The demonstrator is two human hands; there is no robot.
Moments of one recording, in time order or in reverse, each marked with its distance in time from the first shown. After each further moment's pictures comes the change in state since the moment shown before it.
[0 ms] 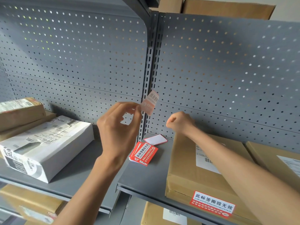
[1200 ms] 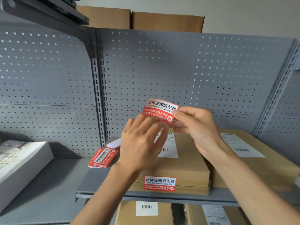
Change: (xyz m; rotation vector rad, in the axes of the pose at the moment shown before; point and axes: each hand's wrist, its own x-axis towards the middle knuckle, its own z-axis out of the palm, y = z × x) left_hand -0.064 0.107 0.082 -0.030 -0.230 0.570; right_hand -0.198 0.049 -0.134 0.958 0.353 0.002
